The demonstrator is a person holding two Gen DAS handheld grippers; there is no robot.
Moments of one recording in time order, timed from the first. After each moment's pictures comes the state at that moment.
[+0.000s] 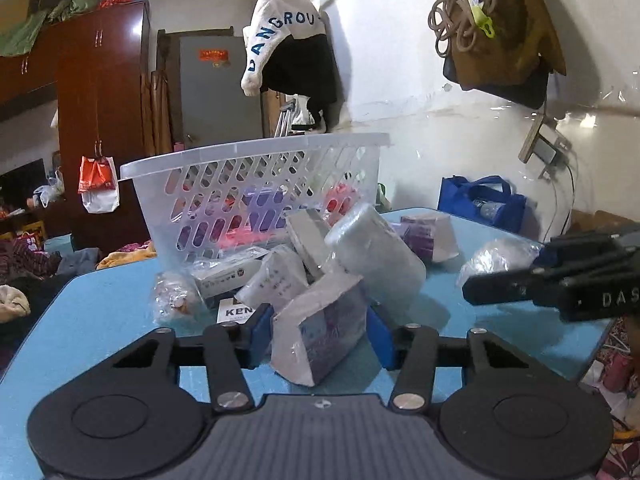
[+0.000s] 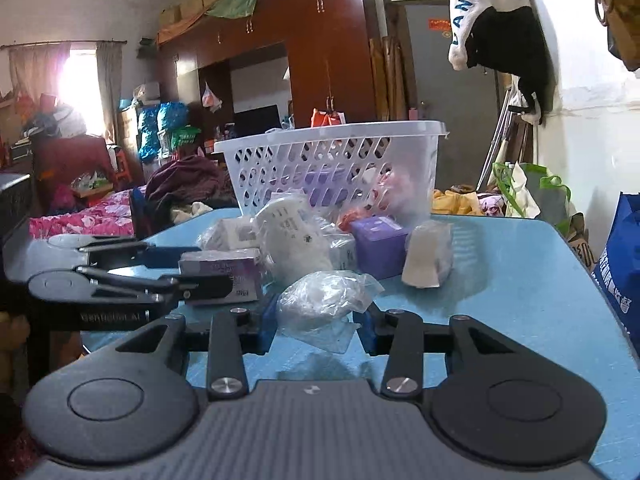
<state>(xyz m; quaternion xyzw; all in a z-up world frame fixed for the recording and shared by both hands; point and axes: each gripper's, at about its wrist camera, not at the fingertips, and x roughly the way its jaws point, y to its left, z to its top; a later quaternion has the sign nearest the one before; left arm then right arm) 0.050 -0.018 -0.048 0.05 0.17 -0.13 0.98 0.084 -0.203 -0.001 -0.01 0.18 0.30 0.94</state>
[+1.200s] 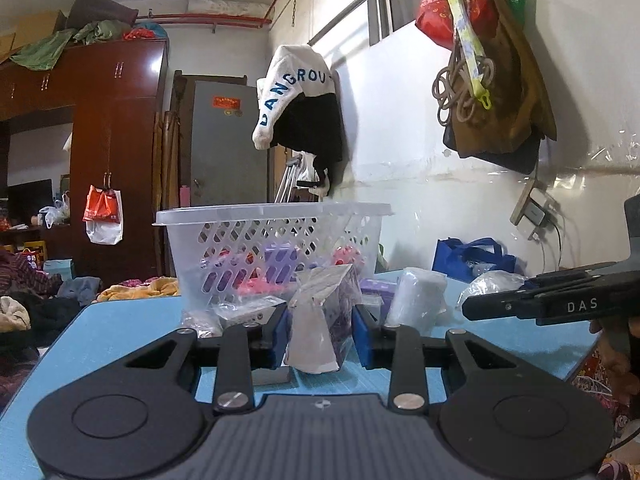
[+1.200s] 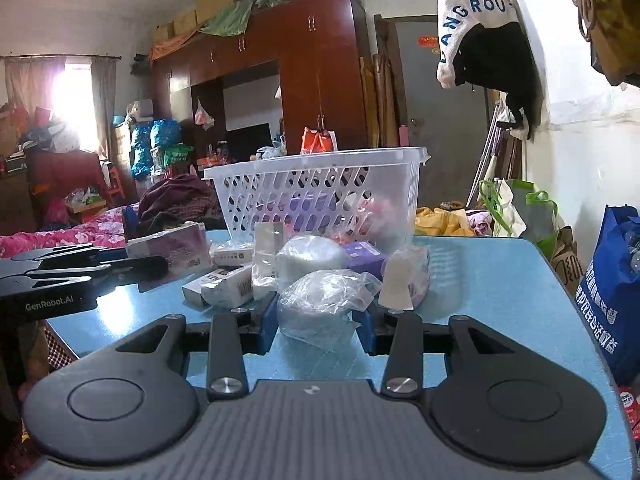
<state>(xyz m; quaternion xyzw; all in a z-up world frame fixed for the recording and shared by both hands) 0.014 0.011 -0.031 0.01 0.08 -0.13 0.99 0.081 -0.210 0.009 0.00 0.15 0.29 0.95</state>
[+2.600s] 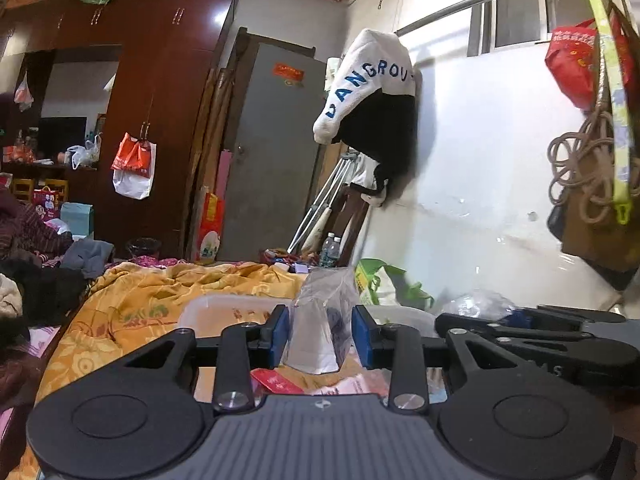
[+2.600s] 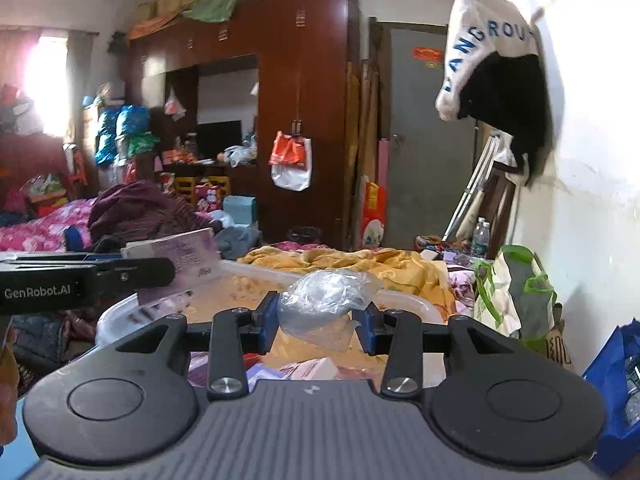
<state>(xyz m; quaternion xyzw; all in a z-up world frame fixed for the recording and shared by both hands) 0.214 0.053 0.085 -0.10 0.14 -0.08 0.98 0.247 -0.124 0.104 -0.05 0.14 0.24 0.96</state>
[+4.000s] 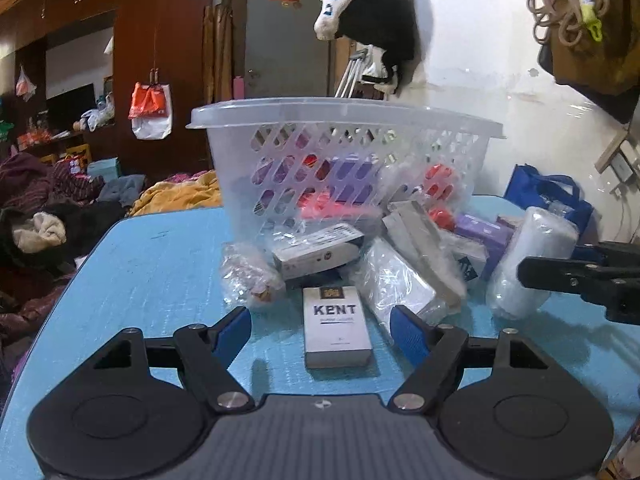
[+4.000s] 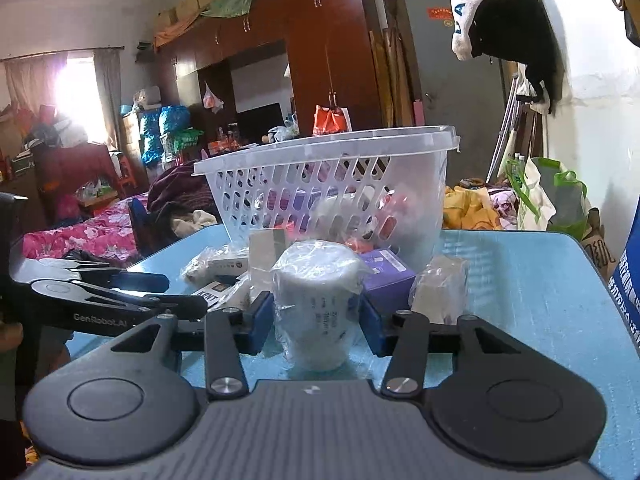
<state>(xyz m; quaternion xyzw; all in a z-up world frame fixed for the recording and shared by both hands) 0.100 0.029 -0.038 -0.01 0.26 -0.04 0.96 0.124 -0.191 0.005 0.01 0.19 0.31 0.93</state>
